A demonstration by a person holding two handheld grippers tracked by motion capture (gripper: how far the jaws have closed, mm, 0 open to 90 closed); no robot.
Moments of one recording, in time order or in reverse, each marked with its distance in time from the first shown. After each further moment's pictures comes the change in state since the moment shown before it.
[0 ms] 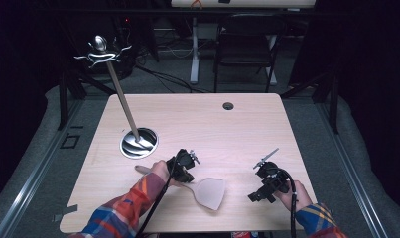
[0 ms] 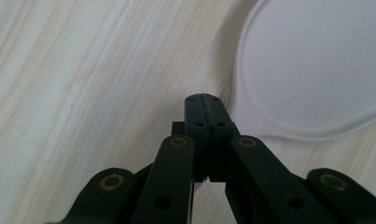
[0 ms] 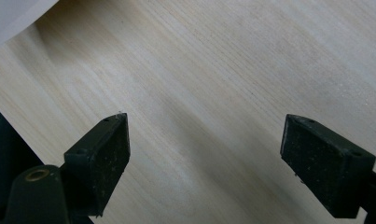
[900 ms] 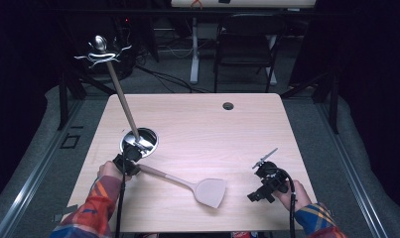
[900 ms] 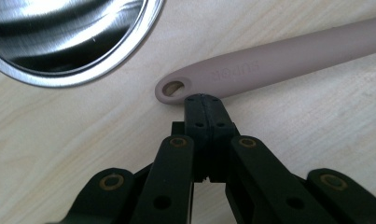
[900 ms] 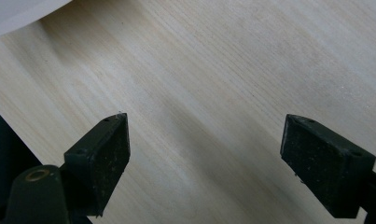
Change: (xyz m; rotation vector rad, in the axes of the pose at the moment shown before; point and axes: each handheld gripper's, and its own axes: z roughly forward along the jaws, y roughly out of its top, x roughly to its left) left arm 0.073 -0.108 -0.044 0.086 0.333 -0.352; right arm 0.001 0.002 0.001 0.006 -0.005 0.002
